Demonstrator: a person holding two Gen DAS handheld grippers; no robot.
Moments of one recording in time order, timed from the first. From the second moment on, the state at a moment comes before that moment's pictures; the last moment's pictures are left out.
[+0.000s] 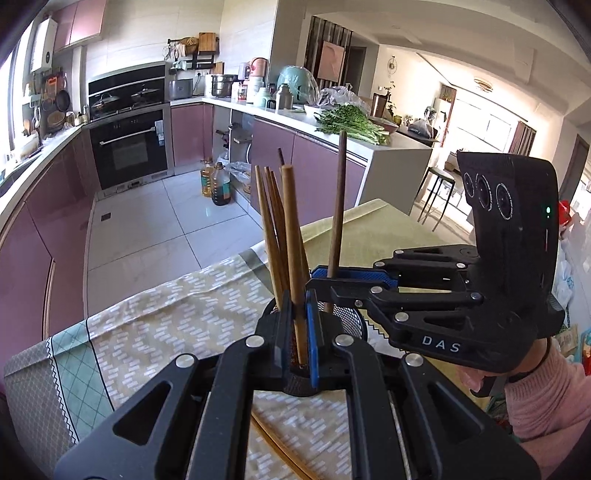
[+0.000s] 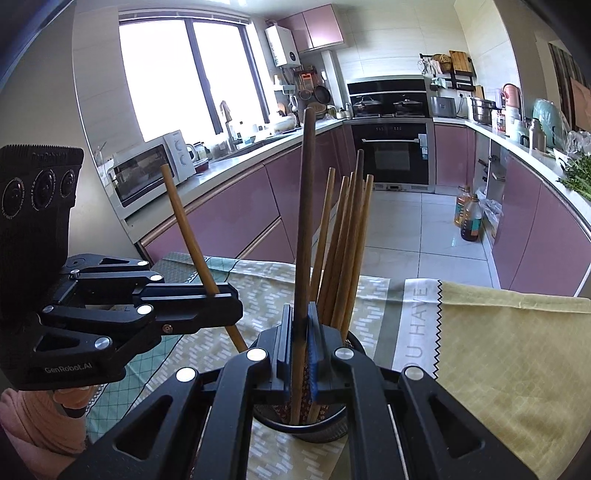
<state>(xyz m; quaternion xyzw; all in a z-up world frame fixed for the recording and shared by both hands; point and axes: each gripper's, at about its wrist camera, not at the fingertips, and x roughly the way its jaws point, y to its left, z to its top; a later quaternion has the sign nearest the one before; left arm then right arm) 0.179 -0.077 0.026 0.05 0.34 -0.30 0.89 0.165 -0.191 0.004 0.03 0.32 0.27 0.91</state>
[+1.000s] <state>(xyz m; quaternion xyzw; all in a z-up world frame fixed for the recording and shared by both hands) 0.101 -0.012 0.009 0.02 0.27 -0.23 0.93 0.099 -0.175 -0.015 0.01 0.31 0.35 0.88</state>
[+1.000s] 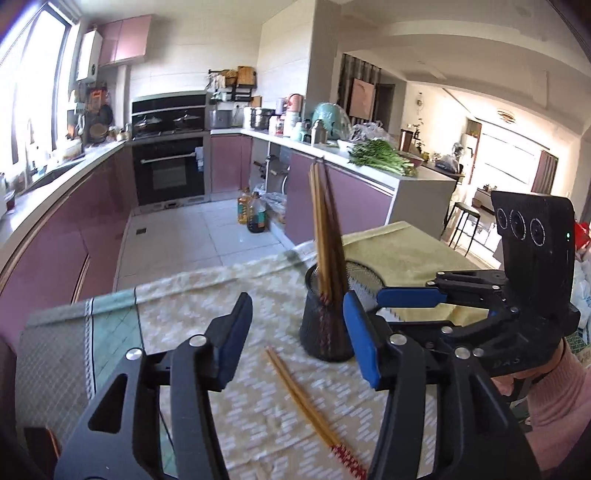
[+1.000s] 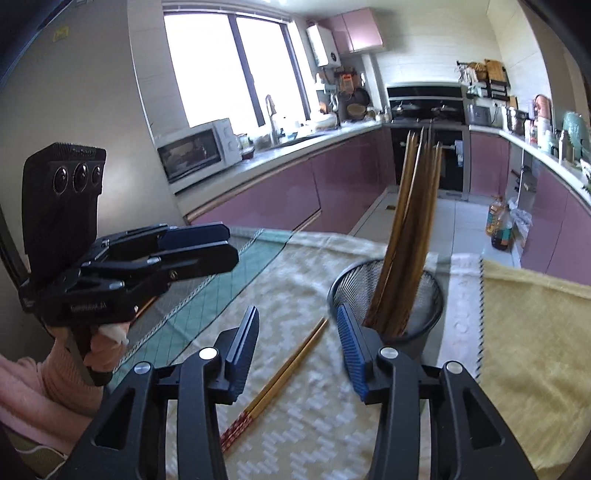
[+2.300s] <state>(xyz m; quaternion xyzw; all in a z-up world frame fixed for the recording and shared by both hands) 0.090 0.008 -0.096 0.00 0.39 -0.19 0.90 0.076 -0.126 -0.094 -0.04 0.43 0.30 0.85</state>
